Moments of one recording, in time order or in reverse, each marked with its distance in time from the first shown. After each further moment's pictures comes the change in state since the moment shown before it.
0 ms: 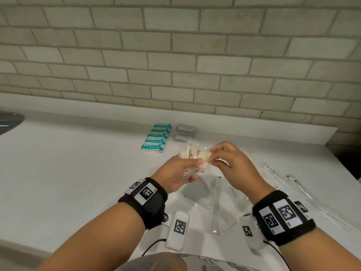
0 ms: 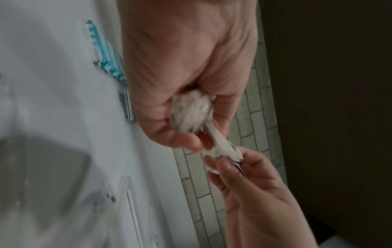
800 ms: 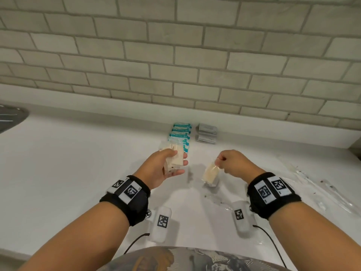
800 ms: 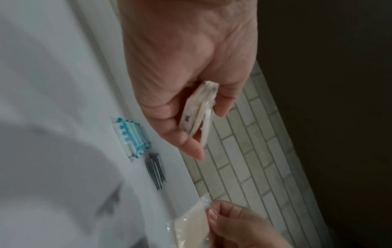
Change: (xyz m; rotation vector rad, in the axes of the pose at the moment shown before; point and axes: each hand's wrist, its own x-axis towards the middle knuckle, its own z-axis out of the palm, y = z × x) left_hand -0.014 0.042 -0.157 -0.026 0.107 0.078; right_hand 0.088 -0.014 0.102 -0.125 -0.305 0.531
